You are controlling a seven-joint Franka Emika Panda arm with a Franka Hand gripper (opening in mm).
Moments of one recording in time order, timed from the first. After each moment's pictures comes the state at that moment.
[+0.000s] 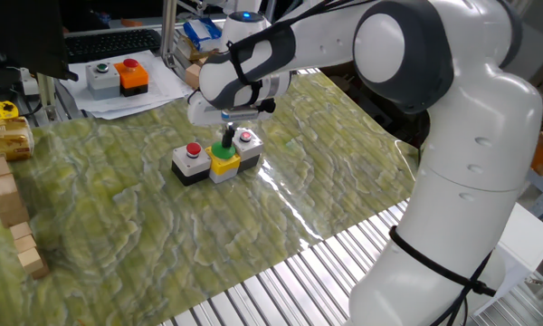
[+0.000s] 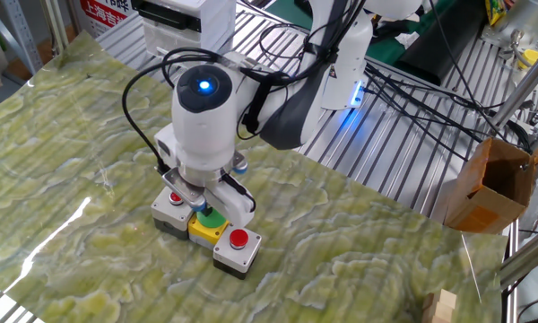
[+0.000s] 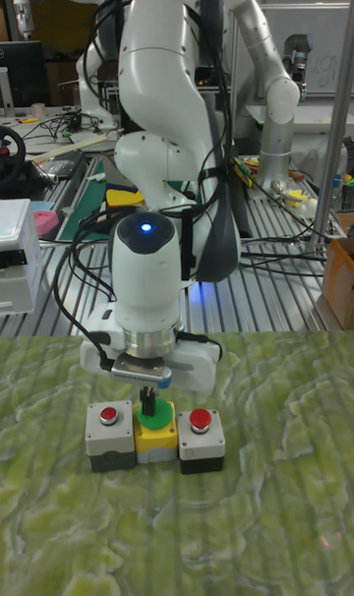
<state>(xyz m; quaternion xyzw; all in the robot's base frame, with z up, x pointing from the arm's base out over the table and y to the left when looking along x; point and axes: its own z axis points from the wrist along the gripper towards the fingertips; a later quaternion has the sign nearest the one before) 0.559 -0.028 0.143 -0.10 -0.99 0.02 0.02</state>
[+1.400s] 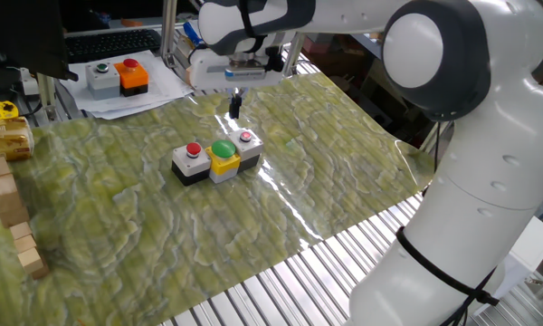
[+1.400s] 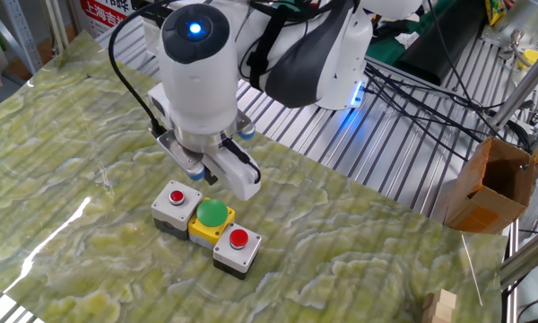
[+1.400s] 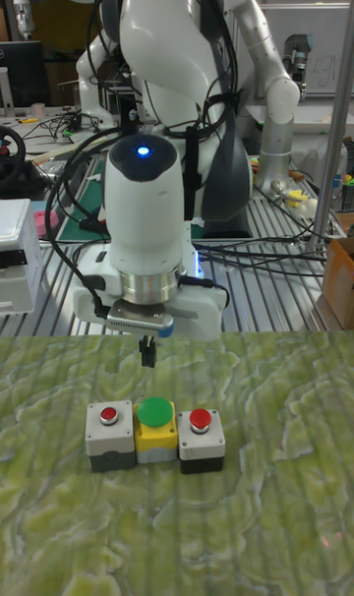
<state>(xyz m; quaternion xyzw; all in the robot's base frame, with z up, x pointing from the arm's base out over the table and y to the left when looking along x) 0.559 -0.027 0.241 -0.10 -0.99 0.02 0.06</state>
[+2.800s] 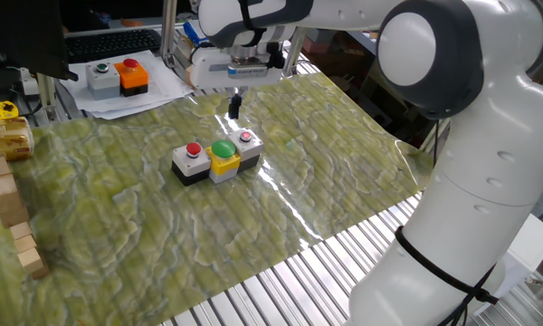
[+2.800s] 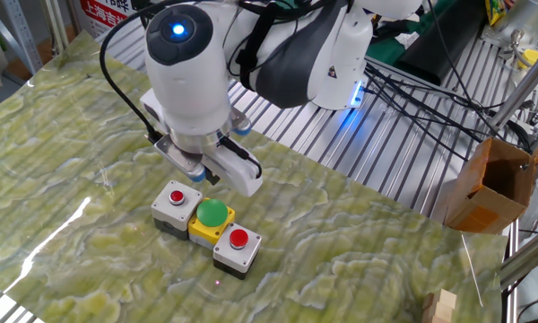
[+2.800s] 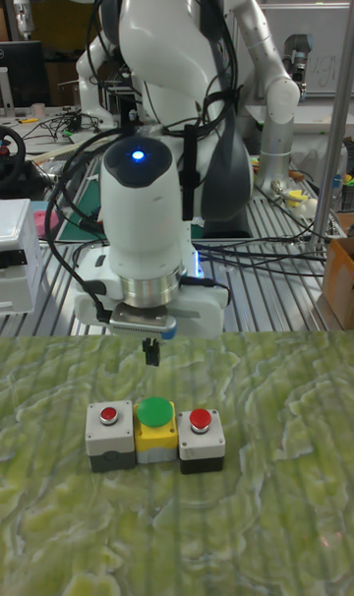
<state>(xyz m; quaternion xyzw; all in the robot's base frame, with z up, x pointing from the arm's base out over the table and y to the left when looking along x) 0.559 -0.024 0.241 -0.08 -0.99 0.01 0.08</state>
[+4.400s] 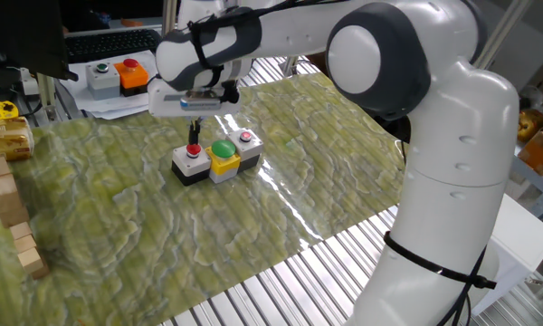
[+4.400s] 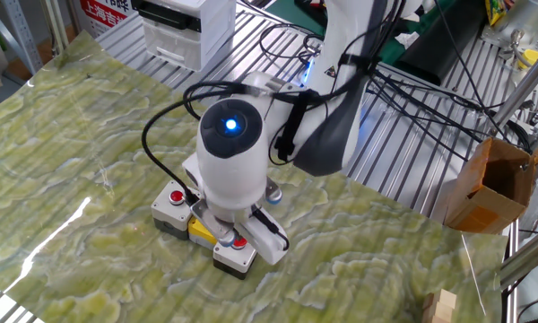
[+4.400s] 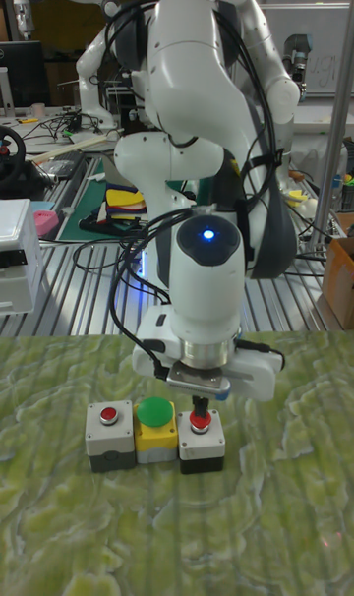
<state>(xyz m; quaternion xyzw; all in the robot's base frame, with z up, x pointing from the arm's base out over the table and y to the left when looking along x) 0.586 0.052 0.158 -0.13 -0.99 0.00 0.06</state>
